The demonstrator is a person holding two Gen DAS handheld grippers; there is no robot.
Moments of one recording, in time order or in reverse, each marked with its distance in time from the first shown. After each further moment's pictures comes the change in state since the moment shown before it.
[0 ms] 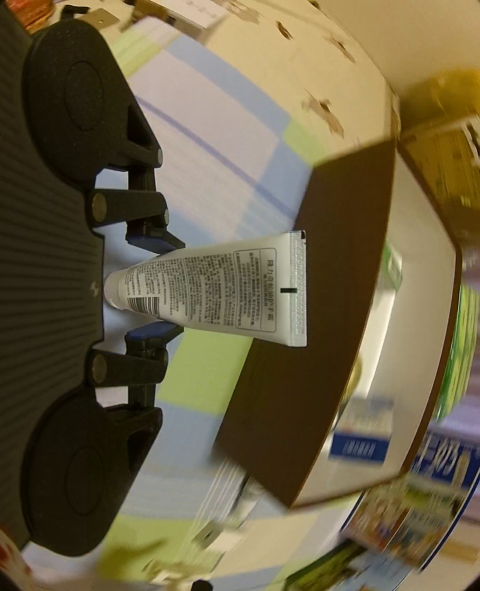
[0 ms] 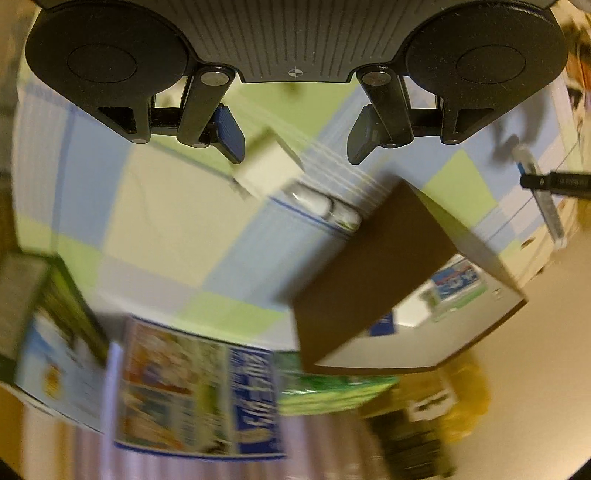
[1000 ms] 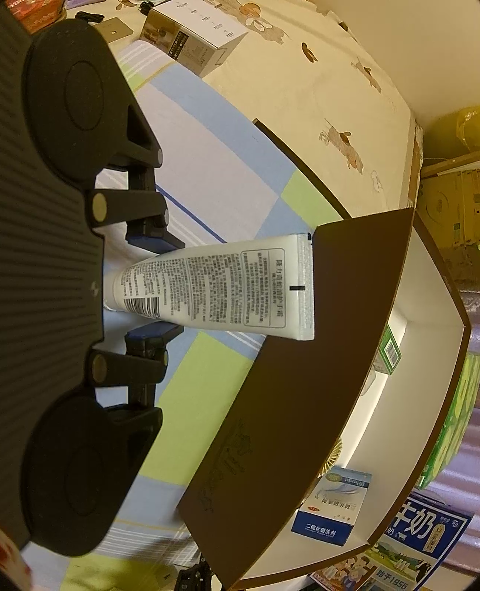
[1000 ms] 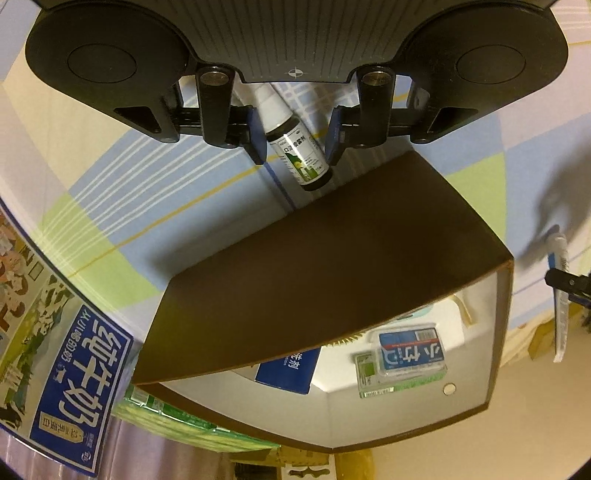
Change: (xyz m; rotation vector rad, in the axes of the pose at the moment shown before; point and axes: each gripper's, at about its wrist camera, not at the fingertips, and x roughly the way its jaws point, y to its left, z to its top) left arm 0.021 0.059 0.021 -0.076 0.042 0.039; right arm 0.143 0.032 0.046 -0.410 0.138 0.130
